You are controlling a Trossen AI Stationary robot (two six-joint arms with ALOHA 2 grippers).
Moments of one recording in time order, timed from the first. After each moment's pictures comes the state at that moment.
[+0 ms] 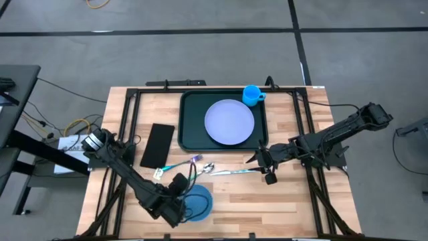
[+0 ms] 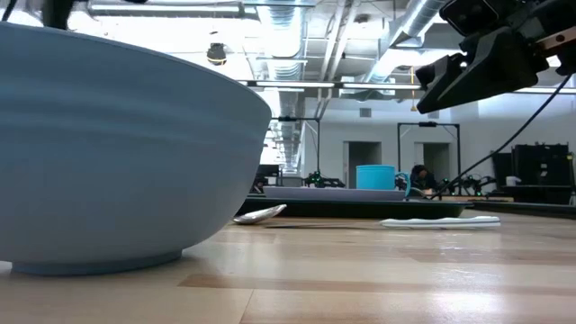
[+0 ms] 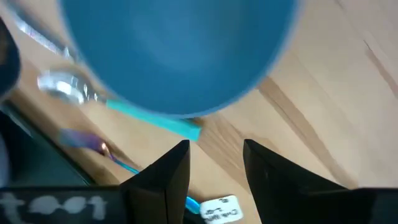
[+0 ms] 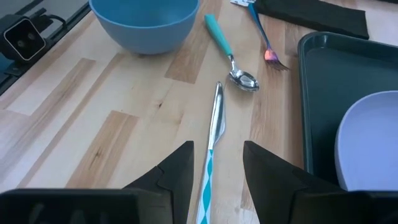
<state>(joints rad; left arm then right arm) -0.72 1.82 1.49 -1.19 -0.22 0.08 0.32 1.13 0.51 0.00 0.08 -0.07</state>
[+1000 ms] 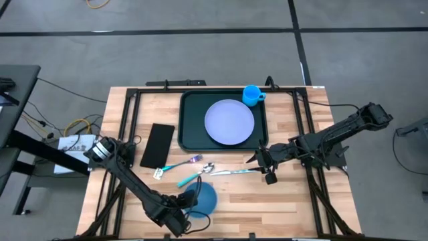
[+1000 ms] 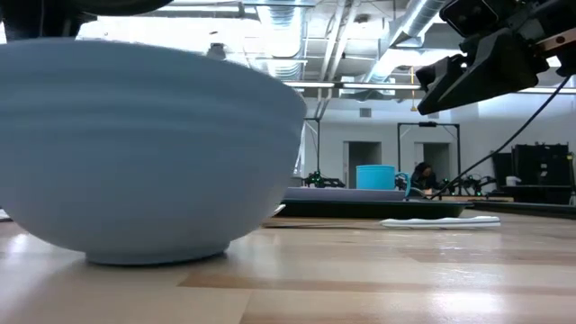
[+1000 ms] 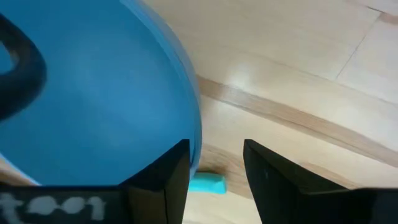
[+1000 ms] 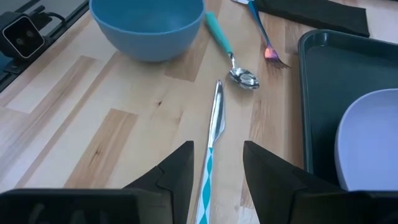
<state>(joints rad) -0.75 1.95 1.49 -1.06 -0.26 0.51 0.32 1.13 0.51 -0.01 0.08 -0.07</state>
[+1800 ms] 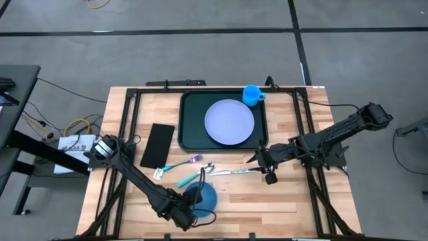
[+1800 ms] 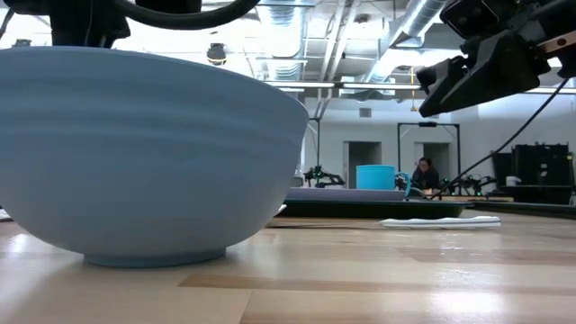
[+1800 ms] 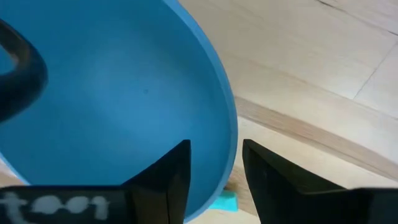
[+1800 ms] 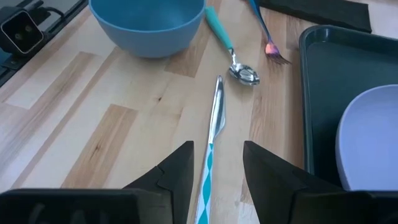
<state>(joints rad) -0.68 1.95 1.49 -0.99 -0.19 0.54 0.32 1.13 0.51 -0.02 0.08 -0.07</state>
